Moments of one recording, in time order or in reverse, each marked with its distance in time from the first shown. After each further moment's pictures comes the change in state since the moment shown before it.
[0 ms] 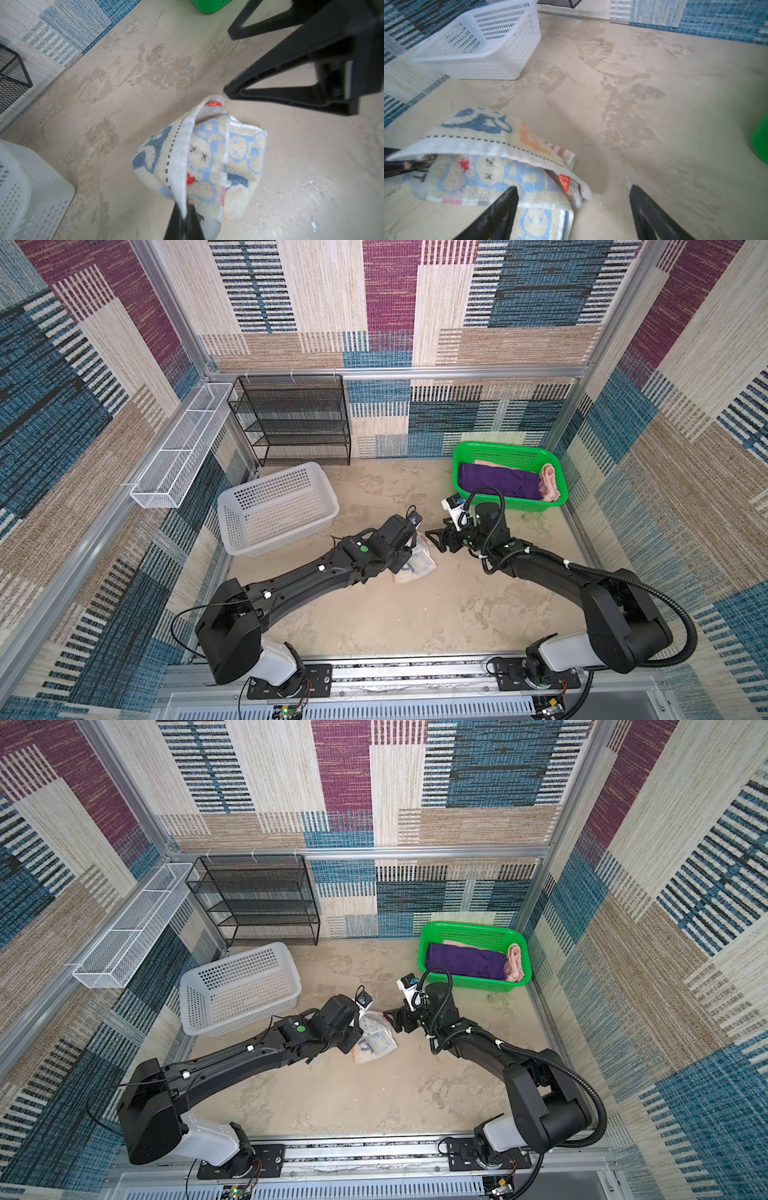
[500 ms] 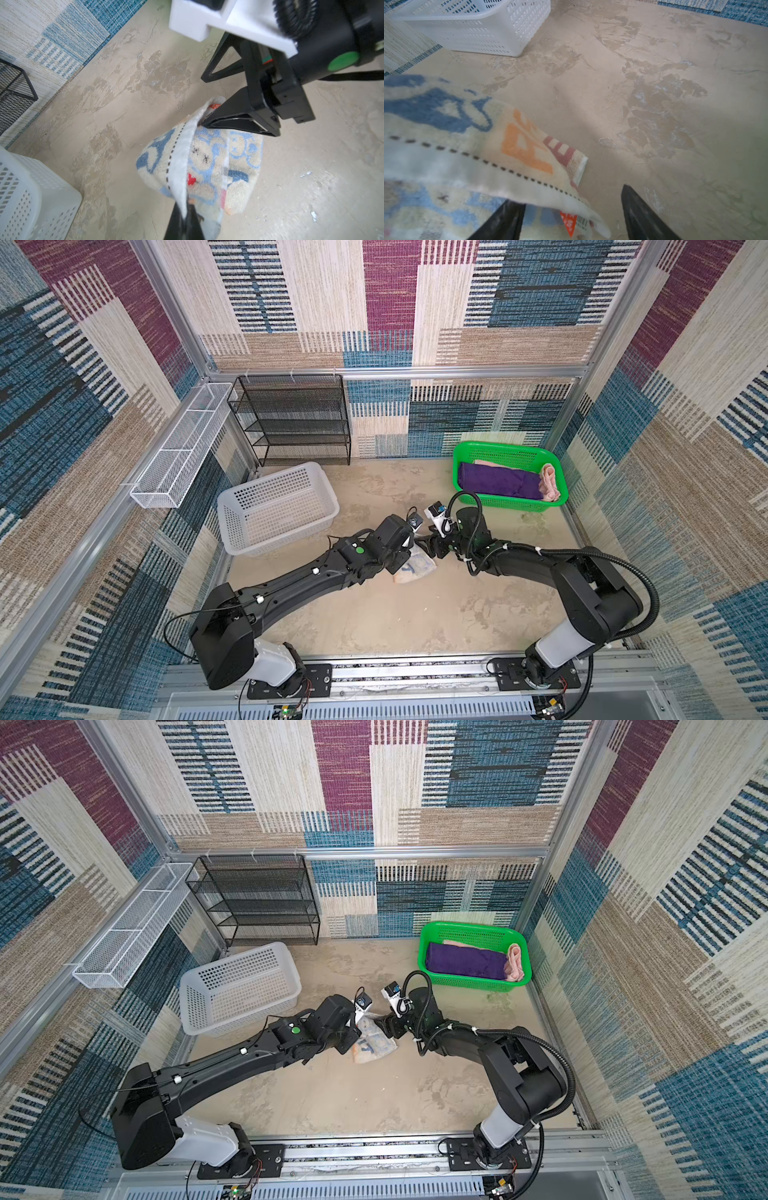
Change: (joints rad) left arm 0.000 -0.038 -0.016 -0.001 0.006 0.065; right arm 0.055 0.169 0.016 0.090 0.038 -0.042
